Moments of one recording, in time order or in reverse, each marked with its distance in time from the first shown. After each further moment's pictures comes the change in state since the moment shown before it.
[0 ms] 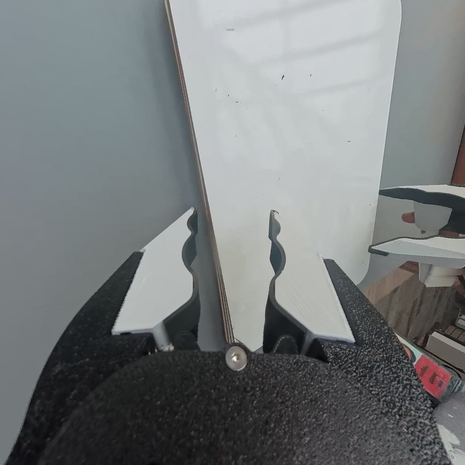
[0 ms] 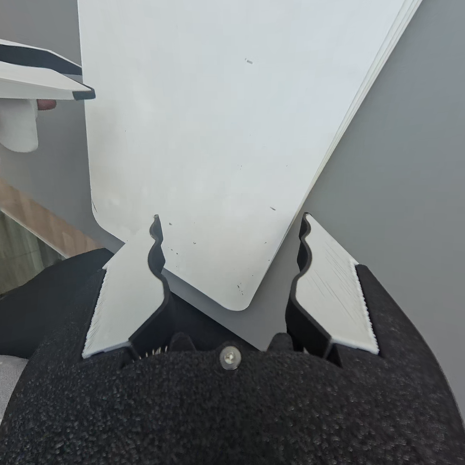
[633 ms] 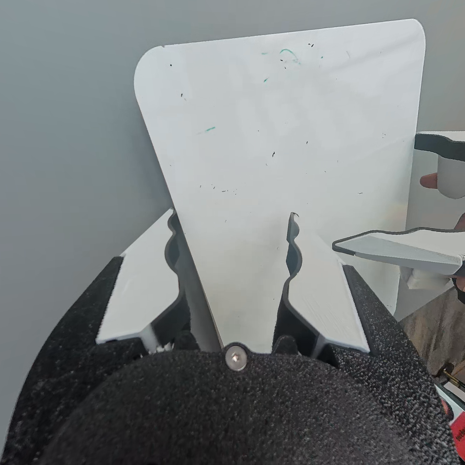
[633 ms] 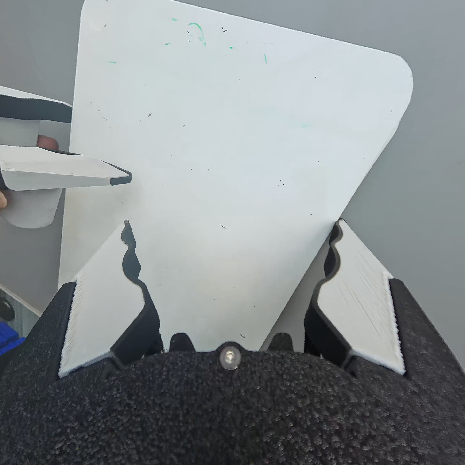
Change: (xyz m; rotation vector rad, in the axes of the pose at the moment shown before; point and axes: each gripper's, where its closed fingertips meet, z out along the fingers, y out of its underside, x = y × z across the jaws) left arm 0.007 -0.055 0.037 -0.044 -0.101 0.115; right arm 0.020 -0.100 0.033 0.128 0.103 -0.079
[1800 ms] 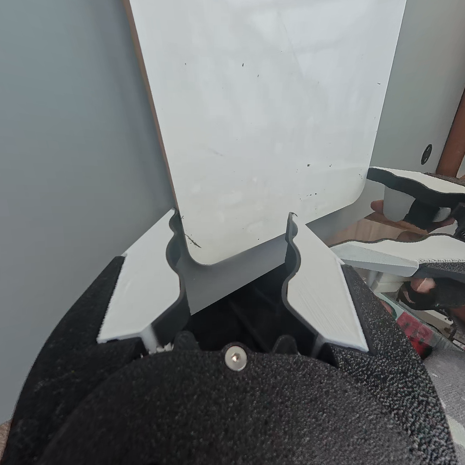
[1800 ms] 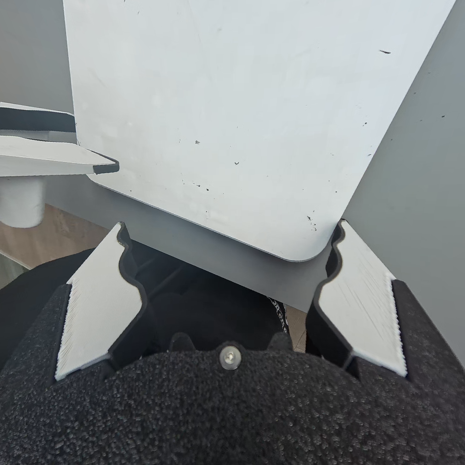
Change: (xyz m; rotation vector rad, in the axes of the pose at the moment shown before) left arm 0.042 0.166 -0.039 -0.068 0.168 -0.145; right arm -0.075 0.172 -0.039 -0.074 -0.007 0.147
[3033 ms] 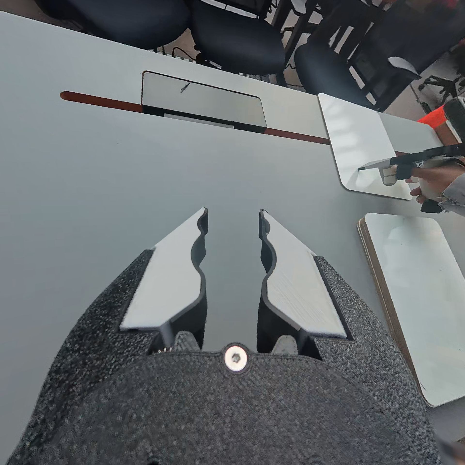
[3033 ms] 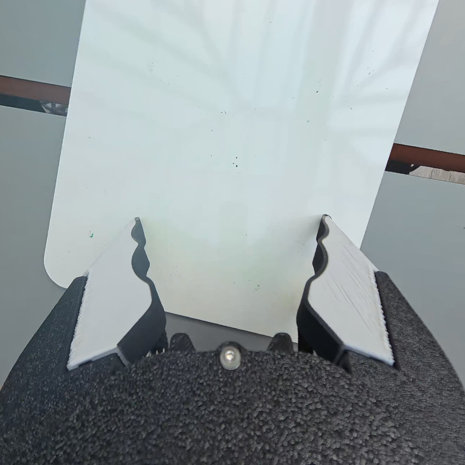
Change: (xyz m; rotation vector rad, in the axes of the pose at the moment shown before) left arm -0.255 -0.198 -0.284 0.815 -0.245 0.095; right arm 0.092 -0.438 0.085 0.270 0.360 -0.088
